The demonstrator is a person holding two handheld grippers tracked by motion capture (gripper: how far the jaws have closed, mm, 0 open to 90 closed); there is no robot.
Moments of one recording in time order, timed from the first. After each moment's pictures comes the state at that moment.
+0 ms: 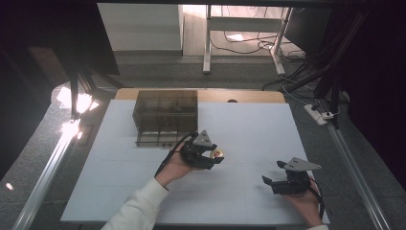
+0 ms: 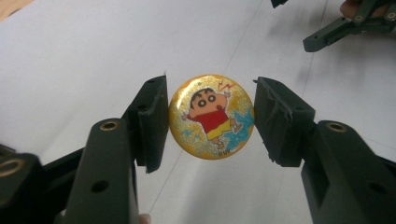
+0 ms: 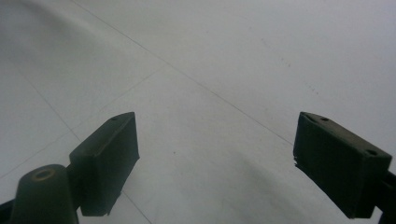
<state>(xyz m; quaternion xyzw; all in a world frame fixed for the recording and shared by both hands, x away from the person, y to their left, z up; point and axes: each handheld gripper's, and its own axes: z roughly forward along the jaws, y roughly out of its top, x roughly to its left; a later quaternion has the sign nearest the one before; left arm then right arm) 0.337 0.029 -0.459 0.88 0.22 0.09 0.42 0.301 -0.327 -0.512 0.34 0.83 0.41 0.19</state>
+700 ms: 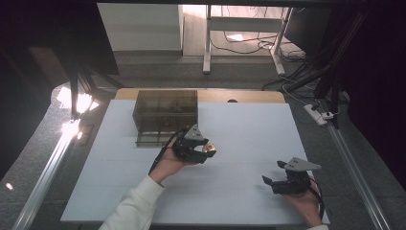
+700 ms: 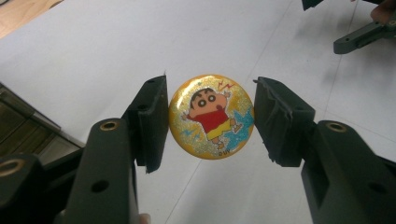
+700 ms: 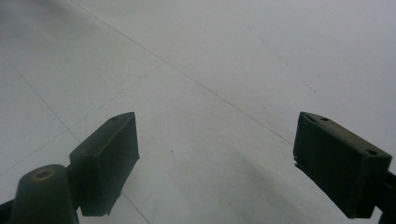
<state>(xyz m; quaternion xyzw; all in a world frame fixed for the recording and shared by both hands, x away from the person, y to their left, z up) 0.347 0.051 -0.458 0.86 0.26 0.10 0.42 0.301 -0.328 -0.512 0.34 0.83 0.40 0.19</state>
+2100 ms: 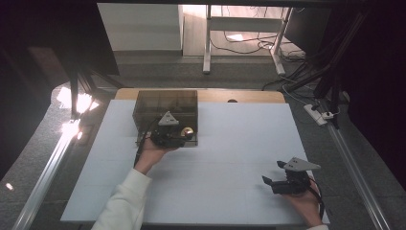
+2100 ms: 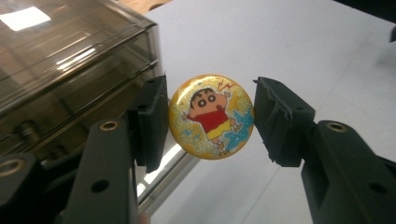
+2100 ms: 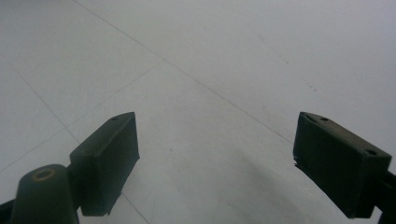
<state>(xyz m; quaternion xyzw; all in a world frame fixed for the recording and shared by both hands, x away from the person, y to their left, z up) 0.374 0.118 -0.461 0.81 0.35 0.15 0.44 0.302 -0.327 -0.513 0.34 0.83 0.40 0.20</state>
